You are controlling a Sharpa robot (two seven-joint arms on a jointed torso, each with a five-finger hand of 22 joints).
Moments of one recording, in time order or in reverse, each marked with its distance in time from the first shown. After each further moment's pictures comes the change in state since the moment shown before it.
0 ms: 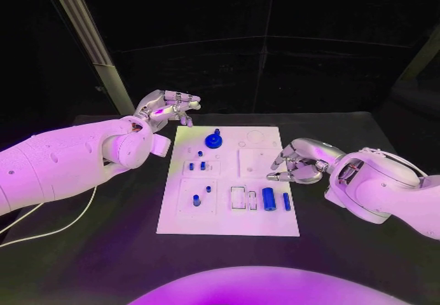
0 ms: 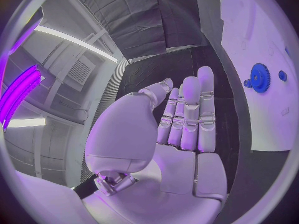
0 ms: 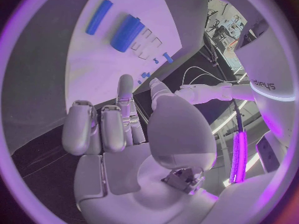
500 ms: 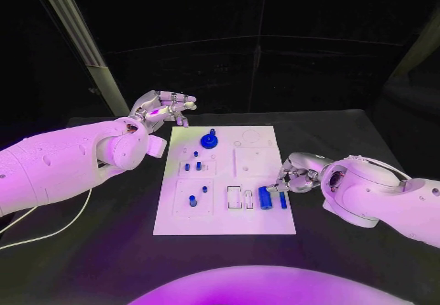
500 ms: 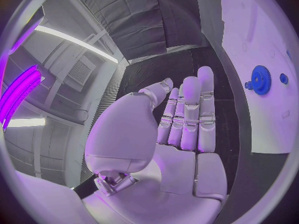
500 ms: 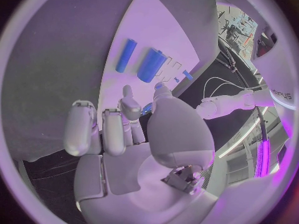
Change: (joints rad) left arm 0.000 -0.005 0.000 0.008 0.000 0.000 0.000; left_hand 0.000 0.000 0.000 0.000 0.000 0.000 0.000 0.000 0.000 0.000 0.000 0.000 0.000 0.000 0.000 0.000 0.000 0.000 0.000 0.000 0.000 0.000; right arm -0.047 0.048 -0.003 -0.024 -0.024 0.108 -0.243; right_hand -0.032 0.043 -0.156 0.022 -0.015 -0.024 -0.009 0.075 0.040 -0.016 0.000 0.433 0.524 0.000 0.000 0.056 0.088 0.000 0.000 0.000 0.016 0.029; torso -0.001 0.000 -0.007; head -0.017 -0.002
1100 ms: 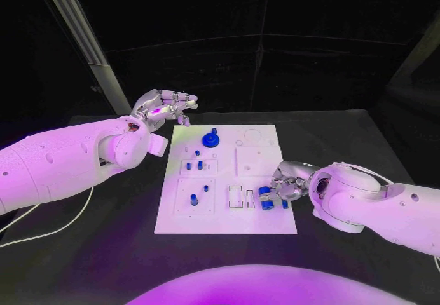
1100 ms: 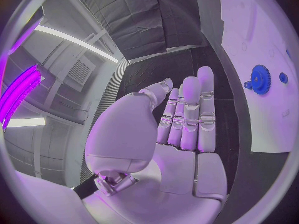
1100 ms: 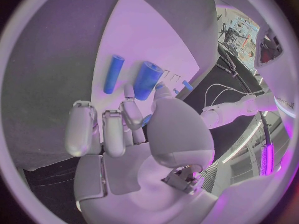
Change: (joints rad) left arm 0.000 -0.001 0.000 -0.002 0.000 0.000 0.000; left_hand 0.000 0.000 0.000 0.000 0.000 0.000 0.000 0.000 0.000 0.000 0.000 0.000 0.000 0.000 0.000 0.000 0.000 0.000 0.000 0.000 0.000 0.000; right arm -0.035 0.073 0.002 -0.015 -0.016 0.037 -0.051; right_hand 0.002 0.009 -0.019 -0.003 0.000 -0.003 -0.003 0.030 0.023 0.025 -0.002 0.093 0.117 0.000 0.000 0.037 0.052 0.000 0.002 -0.002 0.015 0.024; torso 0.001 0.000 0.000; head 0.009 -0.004
